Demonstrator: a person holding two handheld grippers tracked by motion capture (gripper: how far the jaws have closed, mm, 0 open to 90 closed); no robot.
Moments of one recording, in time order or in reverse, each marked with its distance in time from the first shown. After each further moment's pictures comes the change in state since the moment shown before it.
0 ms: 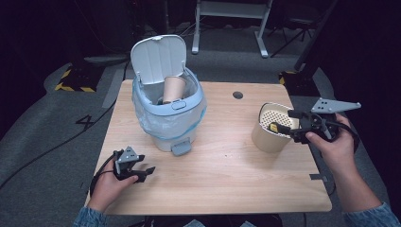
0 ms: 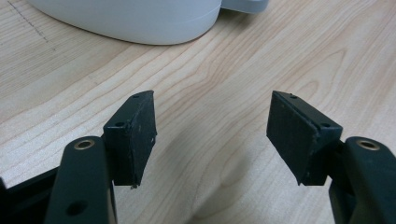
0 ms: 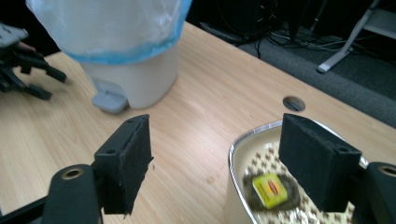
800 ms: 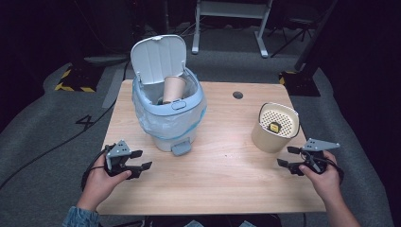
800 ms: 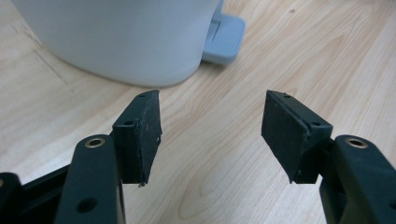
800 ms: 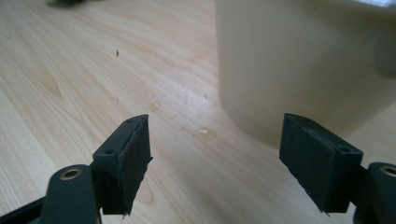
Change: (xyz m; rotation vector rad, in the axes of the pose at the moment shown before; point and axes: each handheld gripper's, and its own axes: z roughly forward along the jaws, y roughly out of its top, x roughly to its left) left arm -0.001 0.028 -0.040 -0.072 -0.056 -0.012; right arm -0.015 -0.154 0.038 0.138 -0.016 0.091
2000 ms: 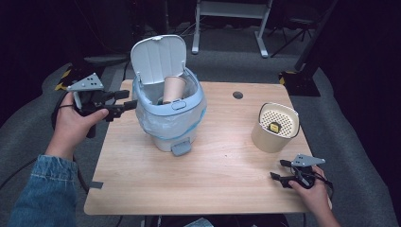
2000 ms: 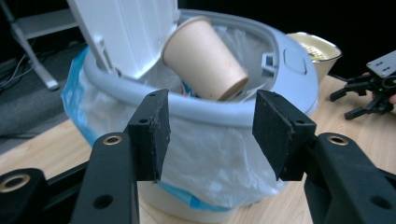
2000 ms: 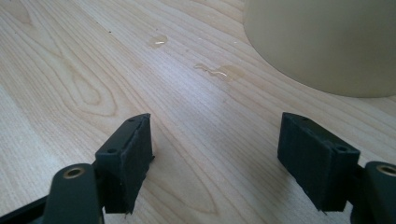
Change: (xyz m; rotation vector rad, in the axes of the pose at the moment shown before) left arm 0.055 0.150 -0.086 -0.227 0.000 0.082; right arm 0.015 -0.050 0.032 0.045 -0.011 -0.038
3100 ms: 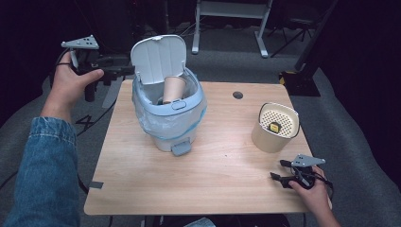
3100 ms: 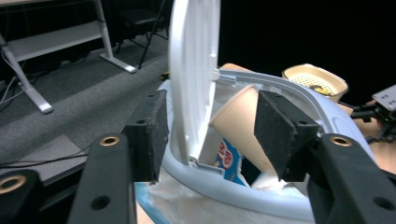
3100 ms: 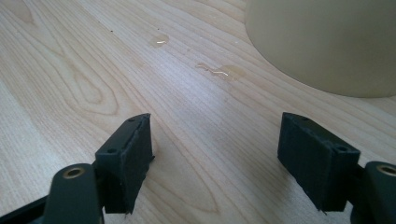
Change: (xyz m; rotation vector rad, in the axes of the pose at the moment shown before) left arm 0.072 0.056 0.016 -0.048 -0.049 0.006; right arm 0.000 0.000 0.000 0.000 0.003 -0.003
